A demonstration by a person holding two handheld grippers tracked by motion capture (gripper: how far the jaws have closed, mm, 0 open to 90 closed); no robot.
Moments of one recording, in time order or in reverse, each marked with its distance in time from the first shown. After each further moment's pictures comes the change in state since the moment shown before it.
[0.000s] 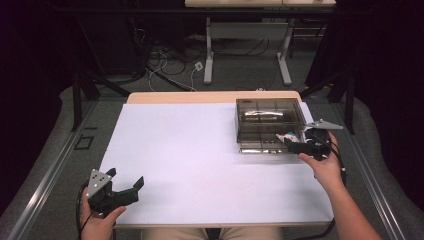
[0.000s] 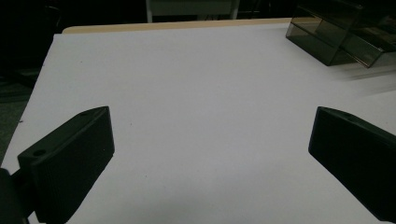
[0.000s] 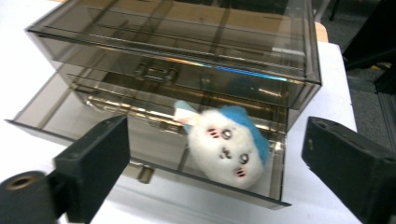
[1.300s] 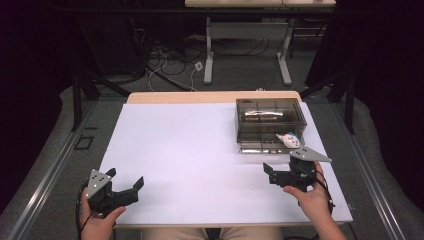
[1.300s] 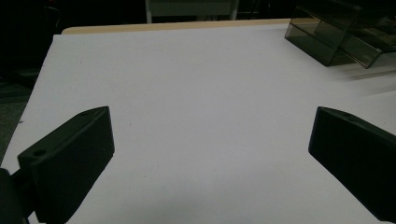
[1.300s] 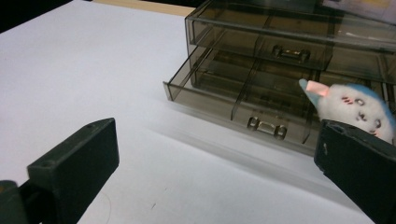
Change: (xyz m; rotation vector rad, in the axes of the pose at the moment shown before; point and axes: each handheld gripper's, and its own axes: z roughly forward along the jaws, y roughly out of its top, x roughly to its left) left arm 0.000 0.000 -0.001 -0.003 -0.002 0.001; right arm 0.081 -0.043 -0.049 -0.093 0.163 -0.040
